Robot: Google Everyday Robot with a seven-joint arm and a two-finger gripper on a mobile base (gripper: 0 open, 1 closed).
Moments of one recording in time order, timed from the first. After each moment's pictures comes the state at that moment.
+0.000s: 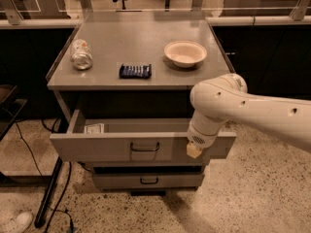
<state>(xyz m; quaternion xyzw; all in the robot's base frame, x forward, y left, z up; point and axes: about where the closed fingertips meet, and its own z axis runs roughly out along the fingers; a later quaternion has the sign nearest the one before) 0.516 -0.138 0.649 -0.51 0.86 0.01 0.06</state>
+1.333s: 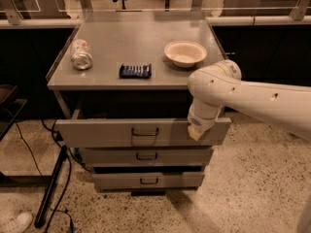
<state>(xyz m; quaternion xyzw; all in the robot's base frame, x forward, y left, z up) 0.582 -0.157 0.652 -0.42 0.90 -0.03 0.07</state>
